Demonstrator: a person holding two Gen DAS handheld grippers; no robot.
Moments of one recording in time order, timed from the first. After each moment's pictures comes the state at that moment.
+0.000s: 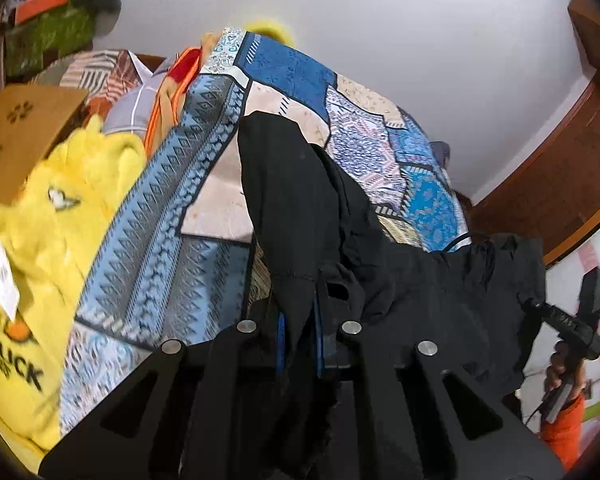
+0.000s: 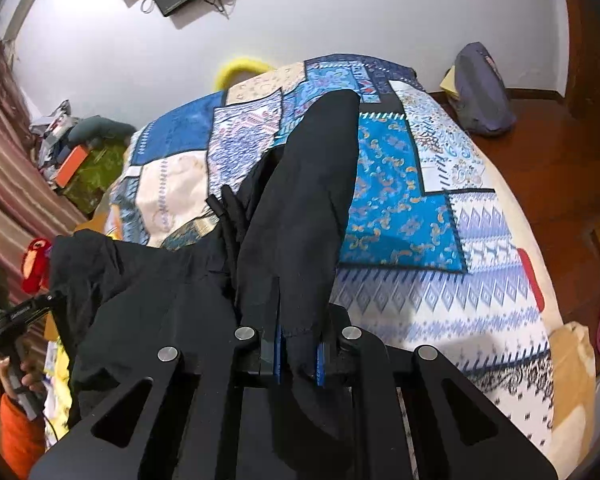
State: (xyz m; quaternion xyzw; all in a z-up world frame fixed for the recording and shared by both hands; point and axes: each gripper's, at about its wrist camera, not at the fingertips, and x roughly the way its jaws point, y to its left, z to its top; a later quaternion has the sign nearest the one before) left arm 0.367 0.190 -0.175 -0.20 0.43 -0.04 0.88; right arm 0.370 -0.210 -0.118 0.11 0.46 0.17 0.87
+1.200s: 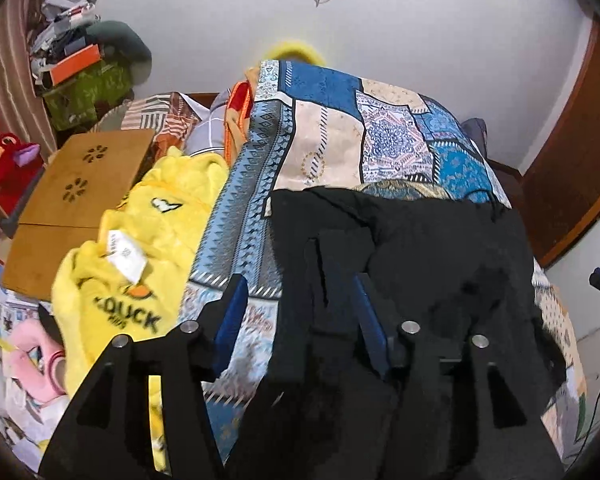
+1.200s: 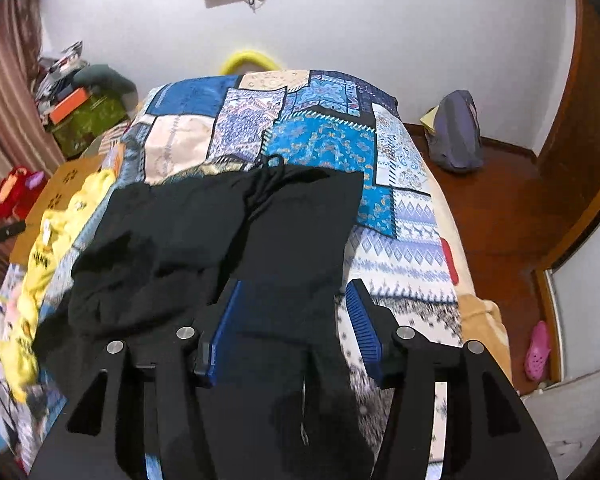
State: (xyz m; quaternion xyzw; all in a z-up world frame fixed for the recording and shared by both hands) left arm 0.254 0.189 -0.120 -0.08 0.43 0.04 0.90; right arm 0.241 -0.233 -0.062 -0.03 0.44 0.15 0.88
